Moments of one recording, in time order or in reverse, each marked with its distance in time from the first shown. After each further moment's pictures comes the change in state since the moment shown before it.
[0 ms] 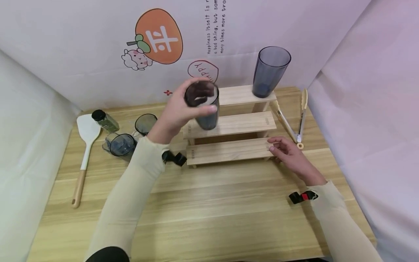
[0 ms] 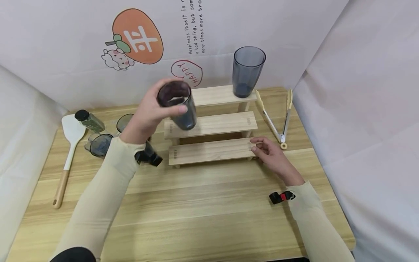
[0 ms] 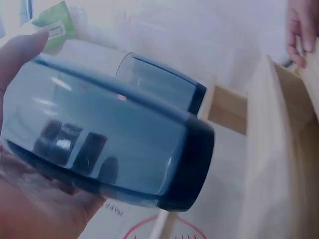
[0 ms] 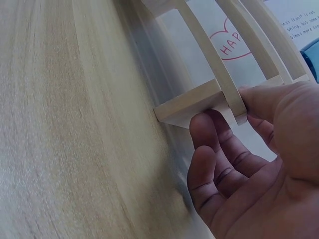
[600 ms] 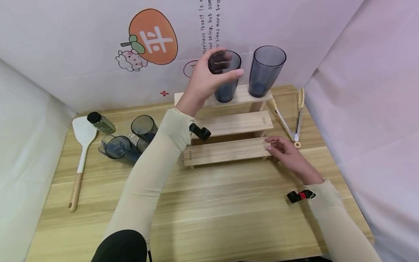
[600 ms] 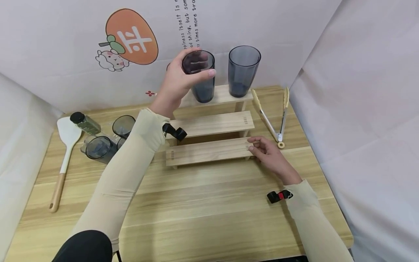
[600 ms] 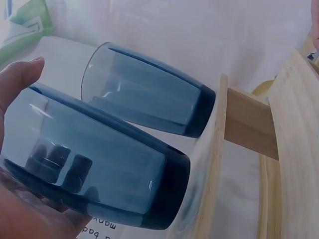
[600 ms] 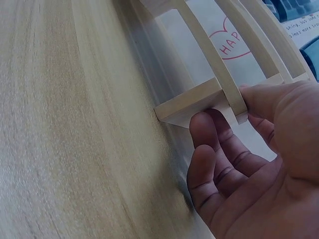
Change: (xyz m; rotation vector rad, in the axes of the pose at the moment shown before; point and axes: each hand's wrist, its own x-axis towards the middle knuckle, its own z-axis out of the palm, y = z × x) left_hand 0.092 0.001 0.039 0.087 0.142 -0.099; right_hand 0.002 0.002 -0.002 -0.004 0.003 0.015
